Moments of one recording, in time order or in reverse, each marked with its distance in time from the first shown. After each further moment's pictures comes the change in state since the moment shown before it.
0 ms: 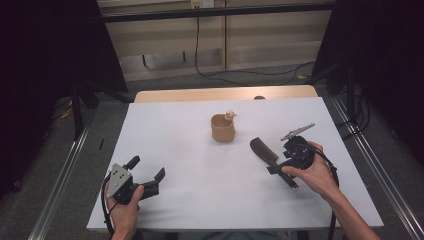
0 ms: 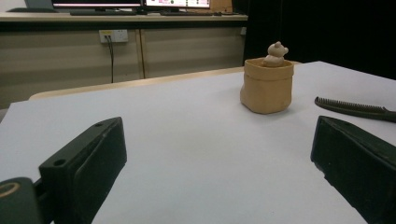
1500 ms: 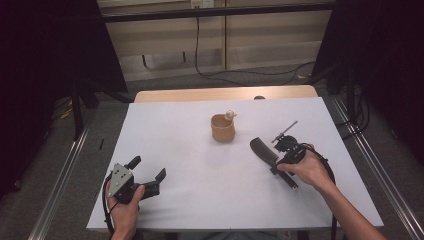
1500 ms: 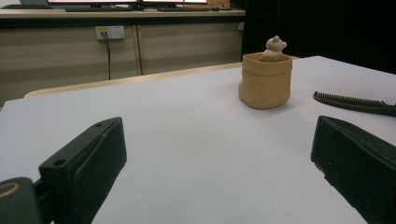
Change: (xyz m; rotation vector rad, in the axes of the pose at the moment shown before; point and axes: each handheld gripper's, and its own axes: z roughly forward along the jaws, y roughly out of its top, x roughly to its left) left arm 0.000 -0.001 0.002 0.015 -0.009 0.011; right arm -0.001 0.015 0.021 0.260 -0.053 -0.006
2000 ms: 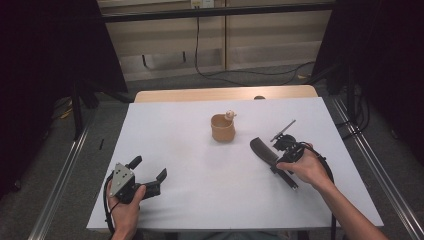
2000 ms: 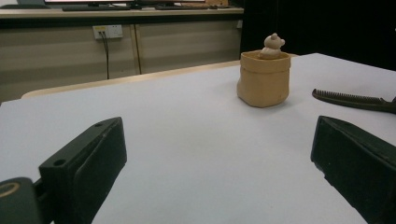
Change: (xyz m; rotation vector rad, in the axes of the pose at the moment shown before) left arm -0.001 0.000 0.002 0.007 -0.007 0.010; right arm -0.001 0.004 0.002 0.020 -0.014 0.009
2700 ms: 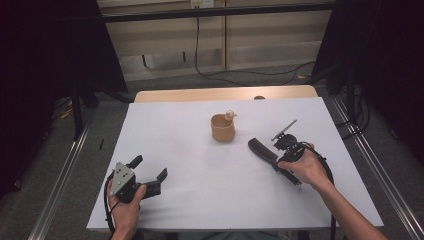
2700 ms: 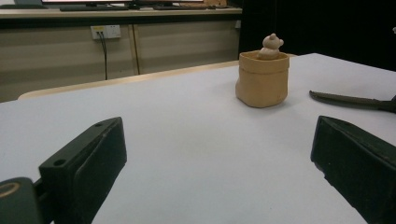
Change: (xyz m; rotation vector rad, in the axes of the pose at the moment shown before) left arm 0.001 0.000 0.002 0.003 -0.008 0.001; right arm -0.002 -0.001 0.000 -0.007 -0.028 0.025
